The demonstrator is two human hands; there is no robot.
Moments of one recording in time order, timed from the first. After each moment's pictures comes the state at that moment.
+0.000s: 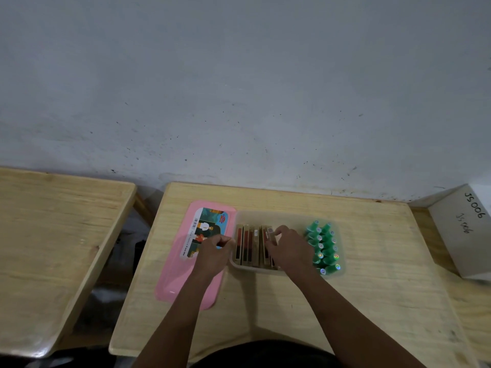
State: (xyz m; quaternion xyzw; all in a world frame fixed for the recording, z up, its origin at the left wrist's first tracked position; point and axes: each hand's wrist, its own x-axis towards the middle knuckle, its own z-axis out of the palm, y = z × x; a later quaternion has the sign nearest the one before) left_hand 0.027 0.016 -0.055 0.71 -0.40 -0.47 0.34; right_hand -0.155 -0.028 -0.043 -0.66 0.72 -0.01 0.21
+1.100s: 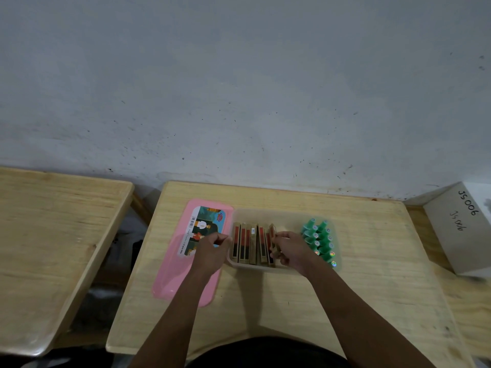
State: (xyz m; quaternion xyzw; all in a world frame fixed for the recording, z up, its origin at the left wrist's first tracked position) left_hand 0.023 0.016 -0.058 0.72 -0.38 -0.46 0.34; right_hand -0.176 -0.035 -0.055 -0.32 0.68 -0.19 0.63
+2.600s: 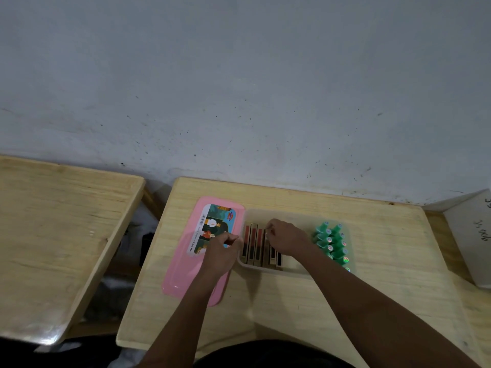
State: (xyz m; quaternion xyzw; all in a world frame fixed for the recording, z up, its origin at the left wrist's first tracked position) left_hand 0.024 0.016 -0.057 0.72 -0.40 -0.46 0.33; right_hand -0.146 -0.073 -0.061 -0.73 0.60 0.08 0.33
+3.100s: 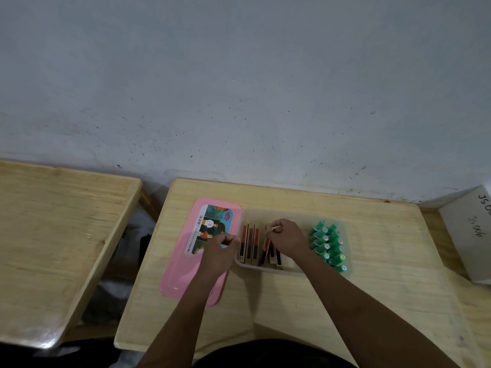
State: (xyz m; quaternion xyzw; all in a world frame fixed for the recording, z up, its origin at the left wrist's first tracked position) left_hand 0.024 0.016 -0.058 0.72 -0.41 -0.45 0.34; right_hand -0.152 -0.062 -0.072 -0.59 0.68 -0.12 0.42
